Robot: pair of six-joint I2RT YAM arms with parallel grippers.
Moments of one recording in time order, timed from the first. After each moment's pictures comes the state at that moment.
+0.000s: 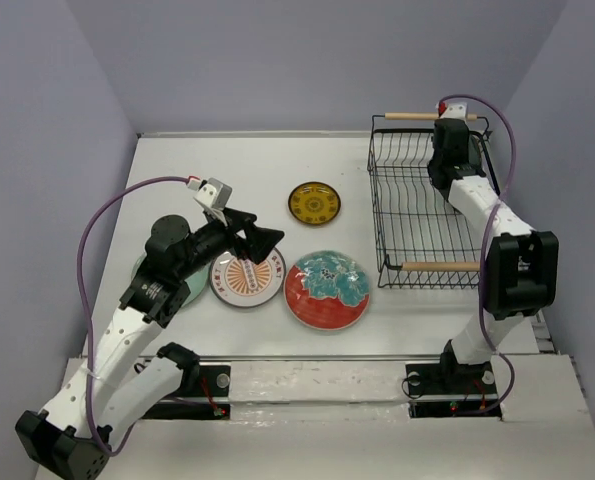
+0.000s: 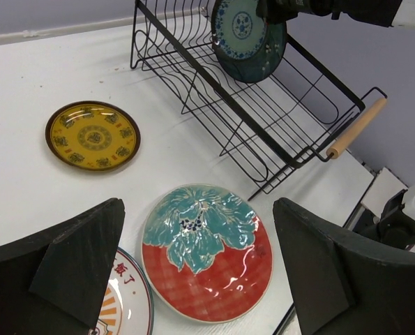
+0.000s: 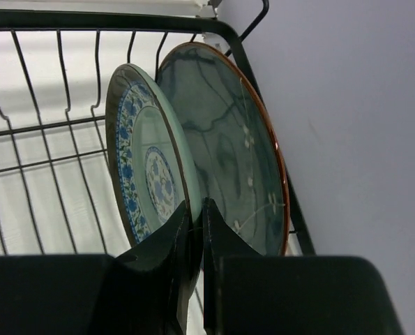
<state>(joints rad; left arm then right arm) -0.47 0.75 0.77 -0.08 0.37 -0.34 0.09 1.71 1.39 -0.14 0.62 -0.16</state>
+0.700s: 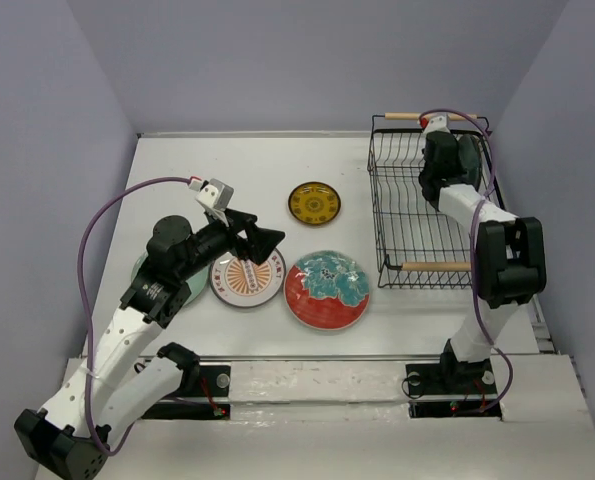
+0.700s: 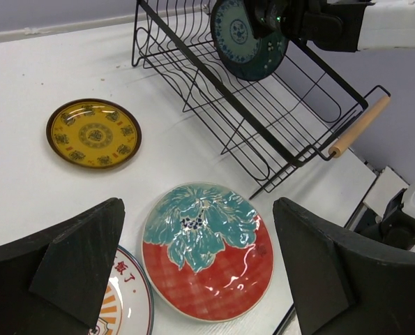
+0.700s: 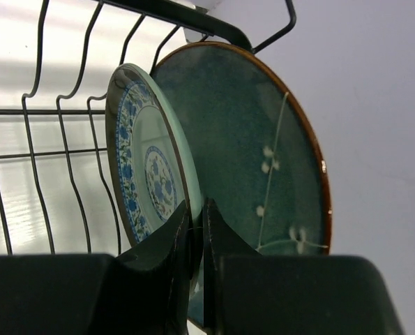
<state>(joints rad) -0.49 0.75 0.77 -0.09 0.34 -0.33 0.10 1.81 1.28 0.15 0.68 -0.46</state>
